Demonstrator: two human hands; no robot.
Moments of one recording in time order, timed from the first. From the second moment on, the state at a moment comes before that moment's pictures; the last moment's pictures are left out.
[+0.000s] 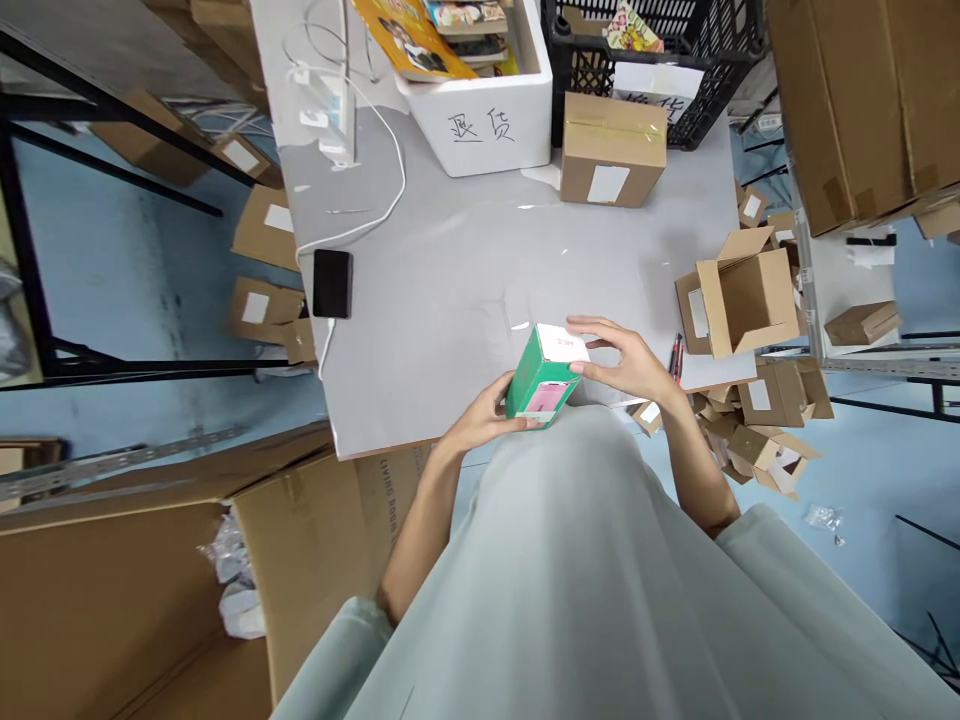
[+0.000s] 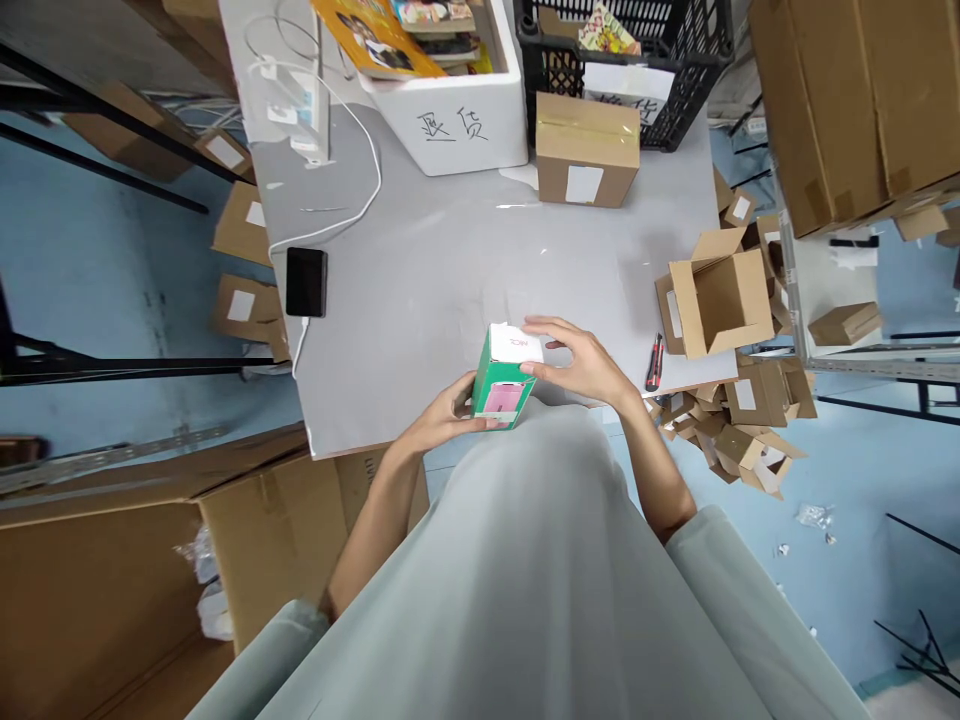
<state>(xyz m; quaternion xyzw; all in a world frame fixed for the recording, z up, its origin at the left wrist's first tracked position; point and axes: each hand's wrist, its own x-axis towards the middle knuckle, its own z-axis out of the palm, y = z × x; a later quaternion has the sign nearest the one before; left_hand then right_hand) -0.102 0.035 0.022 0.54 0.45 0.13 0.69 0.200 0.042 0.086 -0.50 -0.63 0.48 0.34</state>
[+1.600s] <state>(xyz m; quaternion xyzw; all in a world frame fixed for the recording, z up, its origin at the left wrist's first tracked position) -0.103 0.037 -0.002 0.49 0.42 0.16 0.75 0.195 0.041 0.091 -0.52 -0.72 0.32 0.32</state>
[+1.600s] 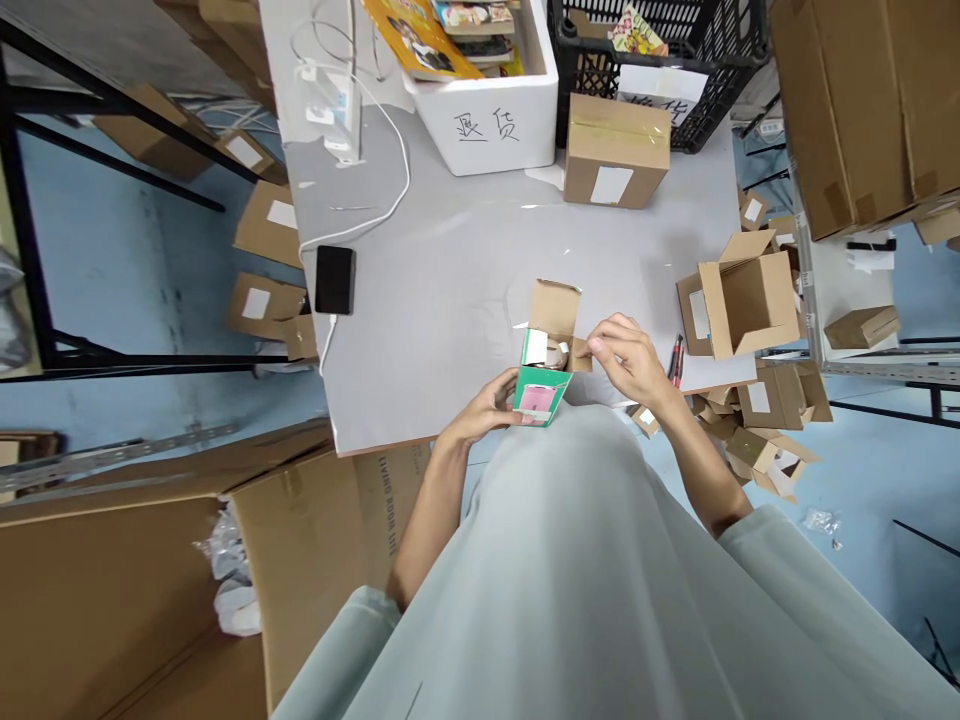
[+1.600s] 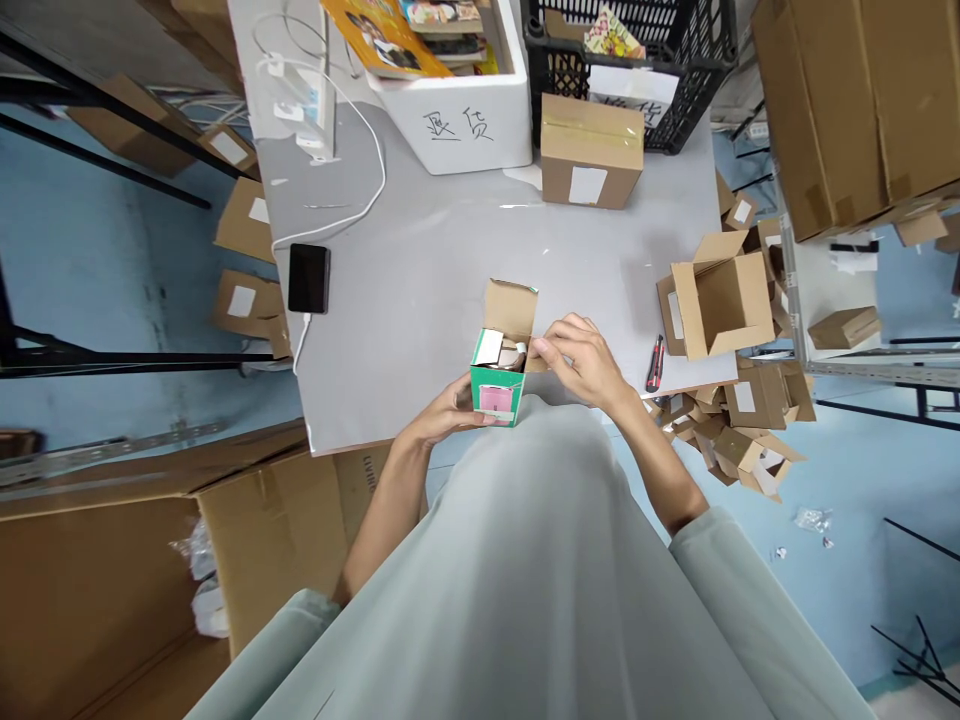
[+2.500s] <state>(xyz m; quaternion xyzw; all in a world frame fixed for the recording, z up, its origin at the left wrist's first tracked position) -0.119 0.042 -0.014 0.54 0.42 0.08 0.72 0.200 0.064 0.020 -0.40 -0.70 0.56 0.19</state>
